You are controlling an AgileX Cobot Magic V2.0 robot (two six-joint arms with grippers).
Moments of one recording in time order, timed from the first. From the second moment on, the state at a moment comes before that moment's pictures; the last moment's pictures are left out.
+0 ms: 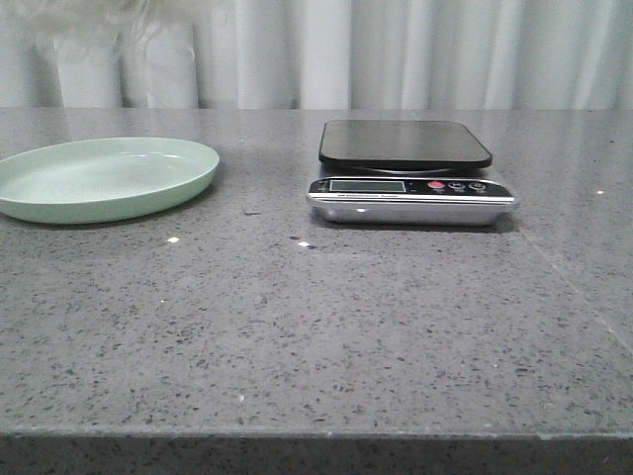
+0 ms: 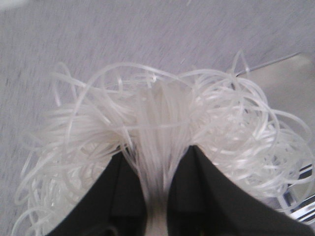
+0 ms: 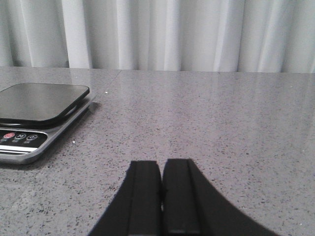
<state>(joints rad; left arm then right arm) -0.28 1.59 -1.70 -0.25 0.94 0.25 0.01 -0.01 0.03 0.16 0.05 -0.11</state>
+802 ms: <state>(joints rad) -0.66 1.85 -1.78 -0.25 0.61 0.25 0.01 -0.01 0.03 0.16 0.05 -0.11</state>
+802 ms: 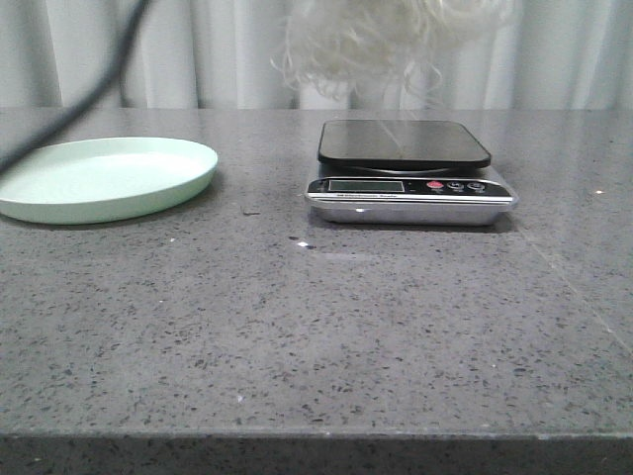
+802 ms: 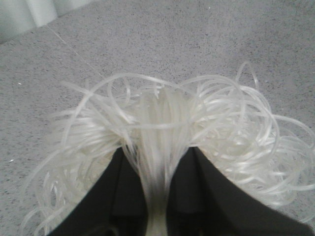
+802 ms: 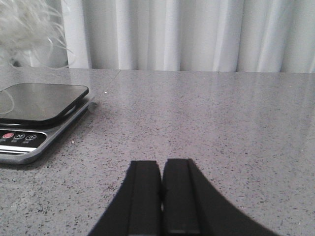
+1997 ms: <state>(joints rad) -0.67 1.98 -1.78 -0.25 0.55 0.25 0.01 -0.01 0.03 0.16 0.05 -0.11</state>
